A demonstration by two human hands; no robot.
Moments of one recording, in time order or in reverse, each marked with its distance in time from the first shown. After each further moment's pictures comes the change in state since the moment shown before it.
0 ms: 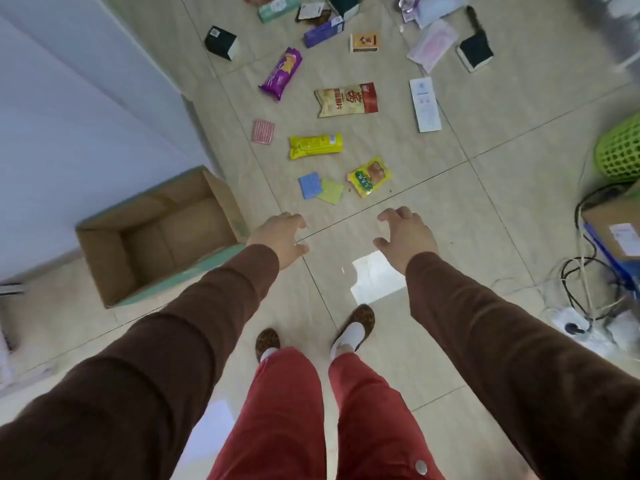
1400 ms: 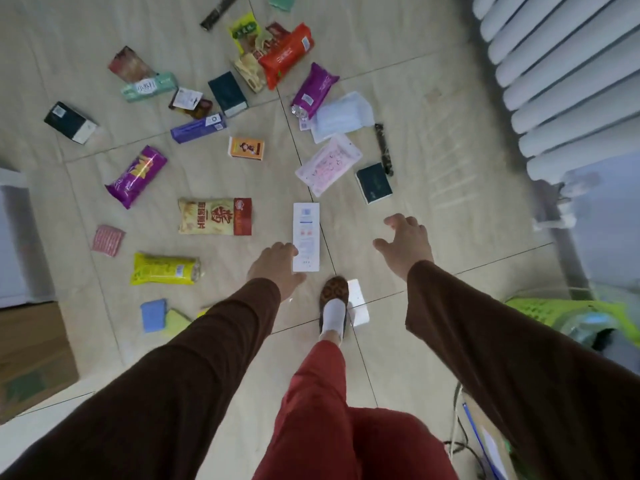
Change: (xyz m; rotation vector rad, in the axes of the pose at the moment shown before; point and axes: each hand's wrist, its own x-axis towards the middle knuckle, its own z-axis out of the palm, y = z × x) left_hand 0.593 0.414 -0.120 -0.209 -0.004 -0.232; right_hand 0.566 0.413 -0.348 0.178 -0.020 0.101
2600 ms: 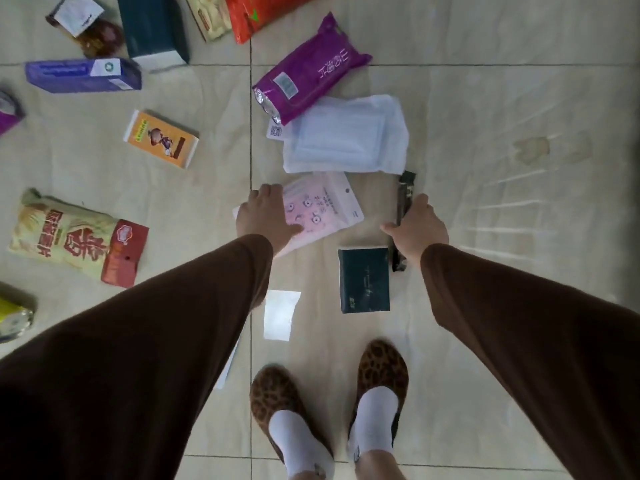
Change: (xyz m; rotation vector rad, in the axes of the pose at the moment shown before) left_hand 0.502 0.039 0.076 -0.061 0.275 -0.300; right_hand 0.534 0.089 0.096 -0.269 -0.135 -0.038
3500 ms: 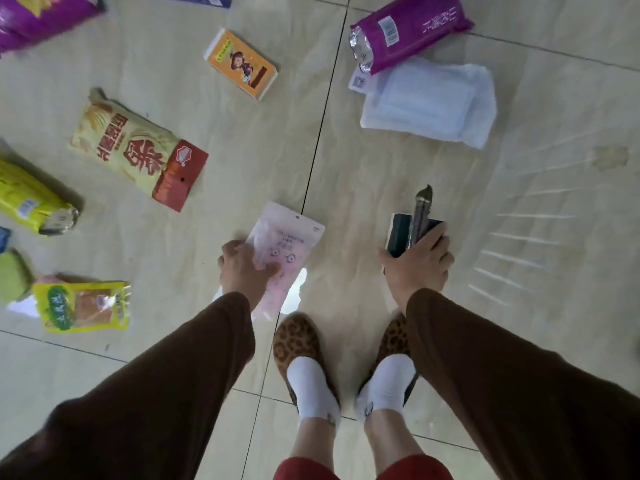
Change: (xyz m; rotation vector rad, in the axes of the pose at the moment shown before) left_hand -0.166 -0.128 0.091 -0.518 -0.043 -0.593; right_hand -0.118 -0.015 0.102 -0.108 0.140 0.059
